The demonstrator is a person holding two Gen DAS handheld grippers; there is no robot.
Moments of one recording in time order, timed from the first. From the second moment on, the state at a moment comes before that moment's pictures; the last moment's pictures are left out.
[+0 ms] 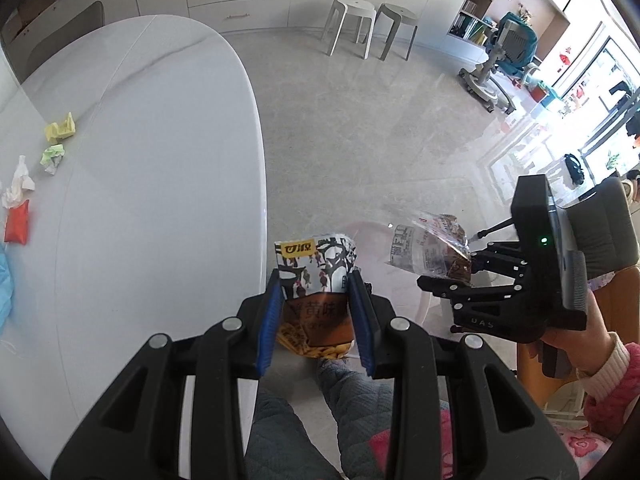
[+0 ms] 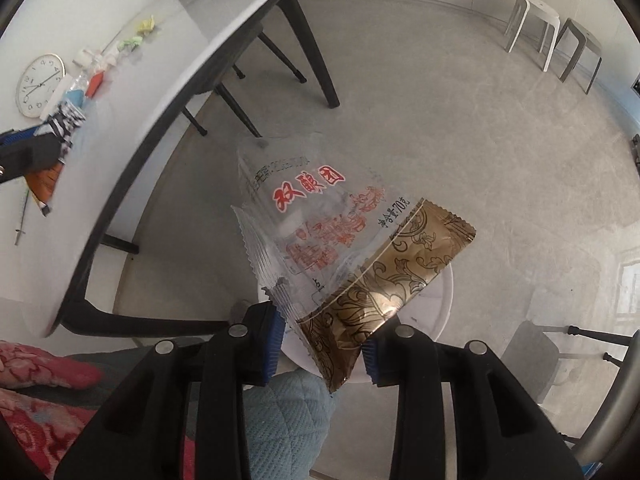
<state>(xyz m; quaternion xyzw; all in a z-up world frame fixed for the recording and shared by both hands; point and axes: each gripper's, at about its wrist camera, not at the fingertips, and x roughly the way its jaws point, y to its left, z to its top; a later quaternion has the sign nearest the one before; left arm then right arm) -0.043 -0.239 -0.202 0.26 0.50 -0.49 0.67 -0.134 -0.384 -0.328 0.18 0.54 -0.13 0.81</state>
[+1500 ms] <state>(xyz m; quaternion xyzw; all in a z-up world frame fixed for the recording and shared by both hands) -0.117 -0.297 -0.215 0.30 0.49 -0.53 0.63 -0.194 -0.452 -0.285 0.20 0.51 -0.19 0.81</state>
